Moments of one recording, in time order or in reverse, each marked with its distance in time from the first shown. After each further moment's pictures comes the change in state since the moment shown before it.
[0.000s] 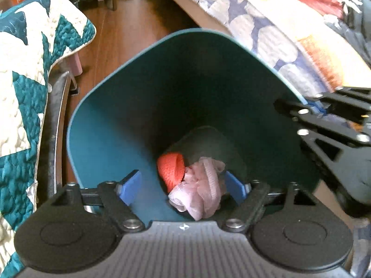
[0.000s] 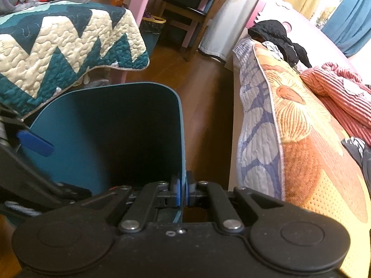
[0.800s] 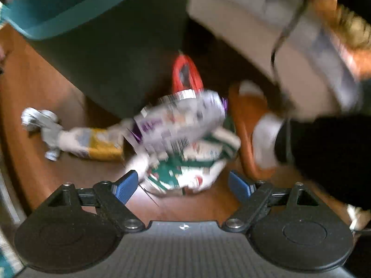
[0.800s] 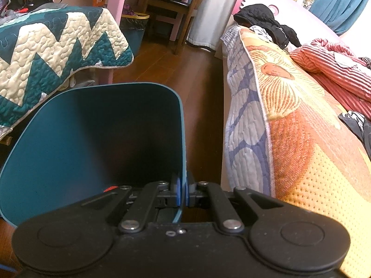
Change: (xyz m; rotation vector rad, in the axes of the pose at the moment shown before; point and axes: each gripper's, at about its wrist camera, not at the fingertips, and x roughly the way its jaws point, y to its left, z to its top) left arm 0.023 -0.023 -0.193 0.408 0.230 -0.282; right arm 0.011 -0.028 -0.012 0.091 0.024 0.007
